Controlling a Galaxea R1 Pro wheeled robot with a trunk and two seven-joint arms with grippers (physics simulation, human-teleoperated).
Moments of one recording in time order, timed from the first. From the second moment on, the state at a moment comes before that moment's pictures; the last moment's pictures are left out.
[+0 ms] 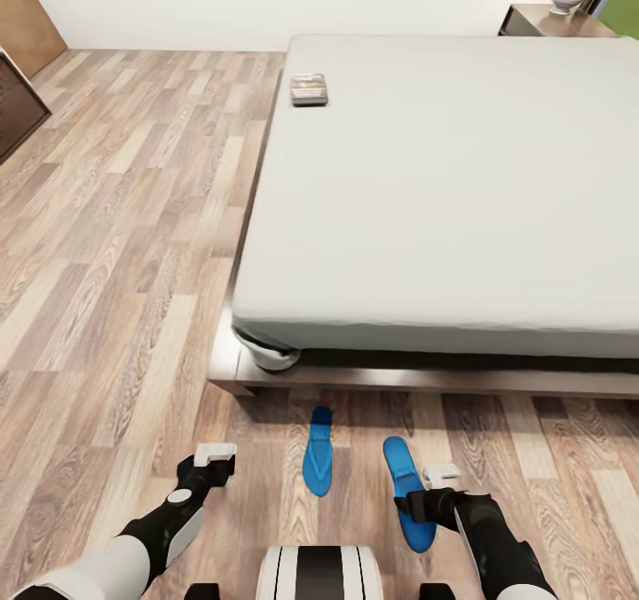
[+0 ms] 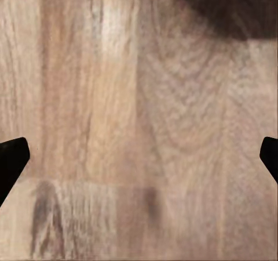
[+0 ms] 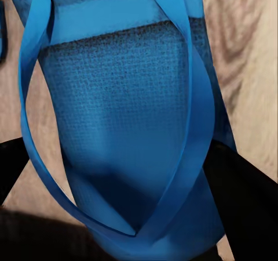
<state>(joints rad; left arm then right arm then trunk) -0.67 0.05 -0.41 -0.24 0.37 -0.18 0.15 -0.46 0.07 -0.37 -0.75 0.48 0.44 0.45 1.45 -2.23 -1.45</state>
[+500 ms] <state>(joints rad) -0.66 0.05 -0.41 -0.24 0.37 -0.18 0.15 -0.46 0.07 -0.37 -0.75 0.48 0.45 0.45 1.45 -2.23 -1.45</state>
